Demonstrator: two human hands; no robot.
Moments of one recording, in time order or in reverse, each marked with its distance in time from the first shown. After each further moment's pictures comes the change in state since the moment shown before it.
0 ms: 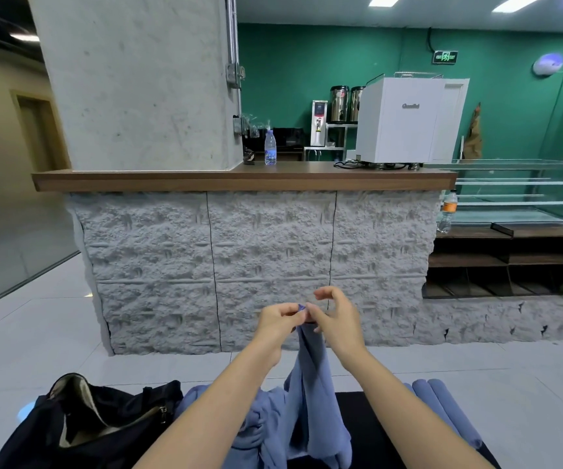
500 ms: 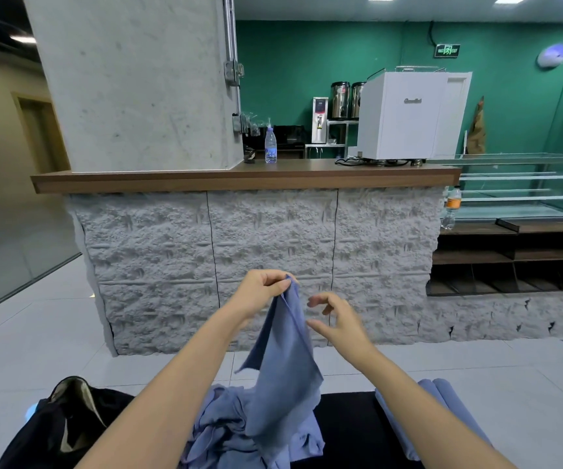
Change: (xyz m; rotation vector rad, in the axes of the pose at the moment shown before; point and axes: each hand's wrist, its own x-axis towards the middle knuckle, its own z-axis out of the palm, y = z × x) left_hand 0.025 0.053 -0.040 0.287 -0.180 0.275; right_hand 0.013 0.029 -0.014 -0.165 -0.236 -0.183
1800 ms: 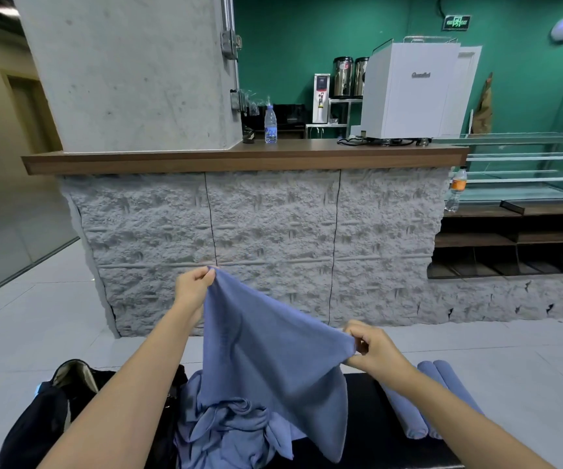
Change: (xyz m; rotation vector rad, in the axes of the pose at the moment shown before) left_hand 0.008 -0.085 -0.086 -0.189 0.630 -0.282; right_hand -0.053 0.044 -0.020 0.015 -0.196 -0.004
